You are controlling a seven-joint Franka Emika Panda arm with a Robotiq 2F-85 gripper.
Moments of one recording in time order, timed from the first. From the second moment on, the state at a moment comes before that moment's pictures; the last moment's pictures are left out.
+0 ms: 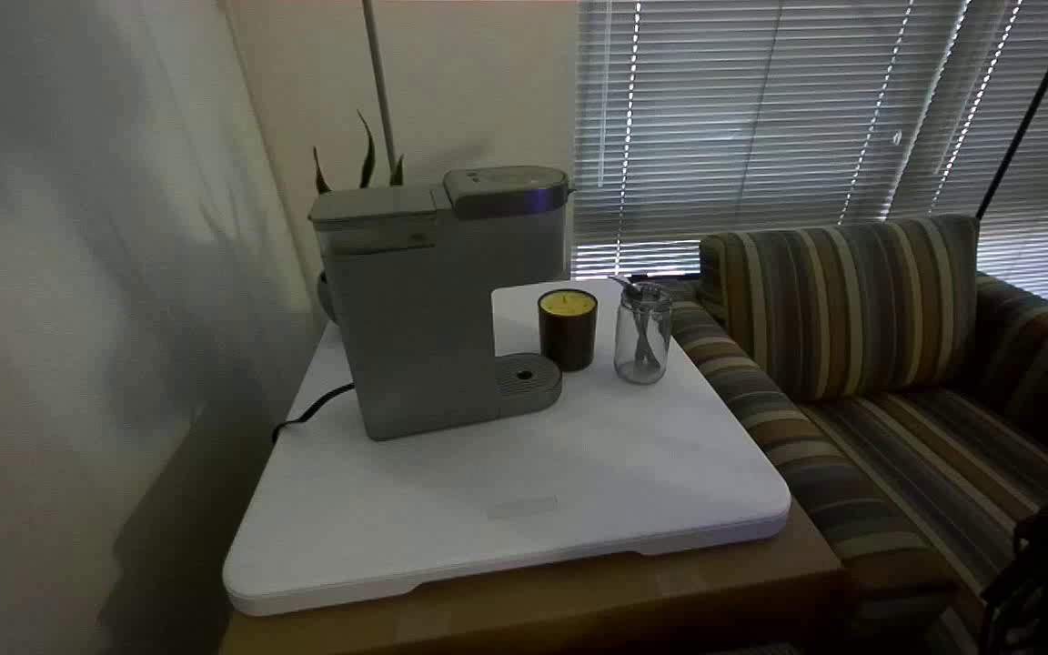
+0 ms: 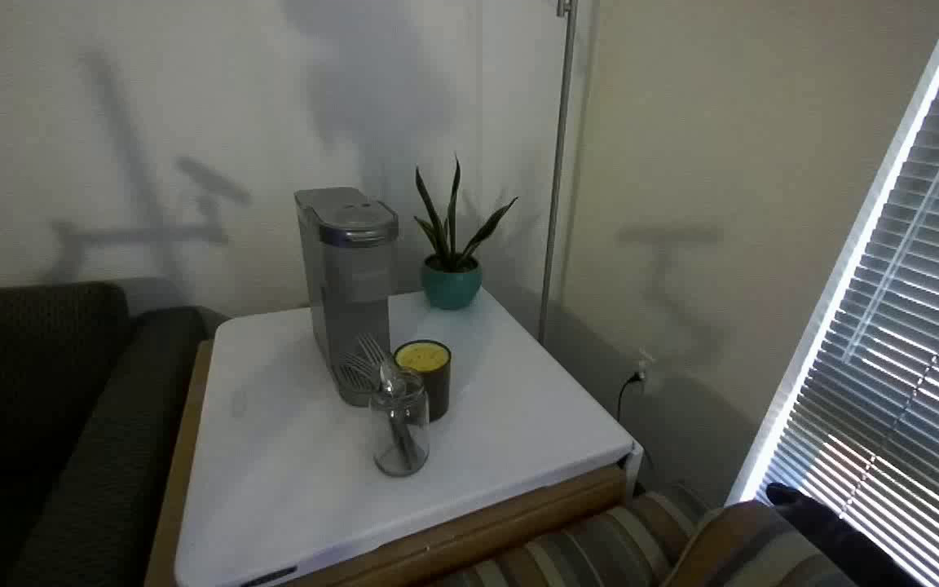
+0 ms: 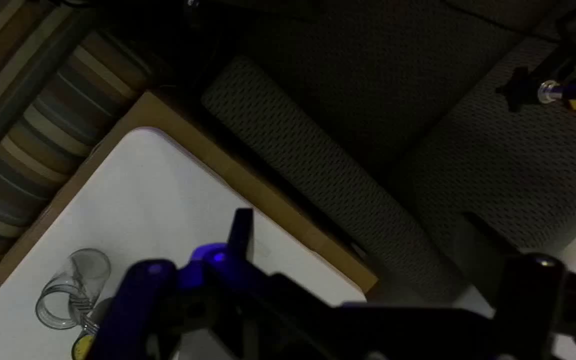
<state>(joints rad) 0.21 -0.47 0.18 -2.21 0.26 1.72 0.17</state>
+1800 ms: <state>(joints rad) 0.07 -0.38 0.07 -2.25 0.13 1.83 0.20</state>
